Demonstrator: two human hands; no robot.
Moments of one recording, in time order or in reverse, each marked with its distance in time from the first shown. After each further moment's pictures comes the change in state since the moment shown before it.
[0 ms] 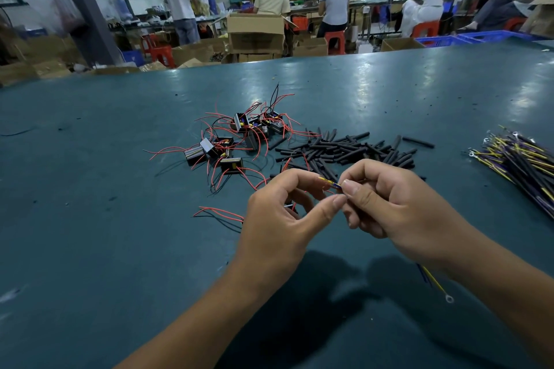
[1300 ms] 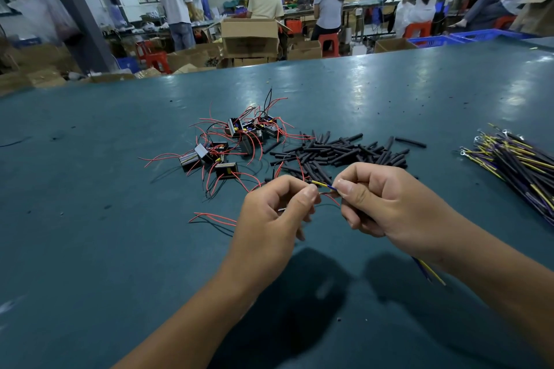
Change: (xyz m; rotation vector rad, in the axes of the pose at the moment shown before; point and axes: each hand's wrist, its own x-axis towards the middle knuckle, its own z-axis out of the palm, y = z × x) left_hand 0.005 -0.001 -0.002 -0.082 -0.058 -0.106; right_hand 0.003 0.000 -0.007 0.036 -0.050 0.055
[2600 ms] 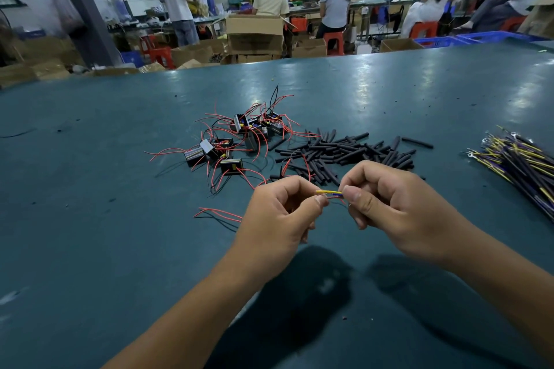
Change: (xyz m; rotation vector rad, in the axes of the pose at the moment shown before) left_hand 0.003 -0.001 -0.005 -0.085 -0.079 -0.102; right_hand 0.002 0.012 -0.003 -0.317 0.018 -0.221
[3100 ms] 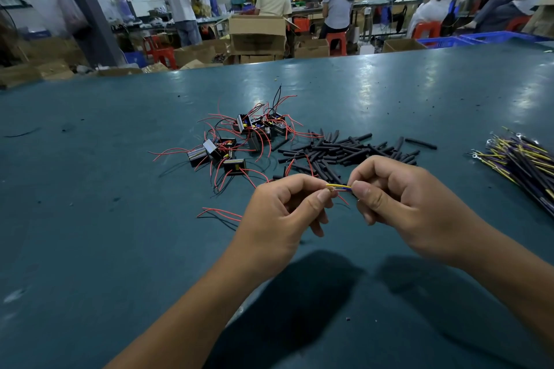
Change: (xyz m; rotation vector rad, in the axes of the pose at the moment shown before) left_hand 0.002 -0.001 -0.004 -0.090 -0.064 0.099; right_hand 0.002 0.000 -0.006 0.015 0.016 0.009
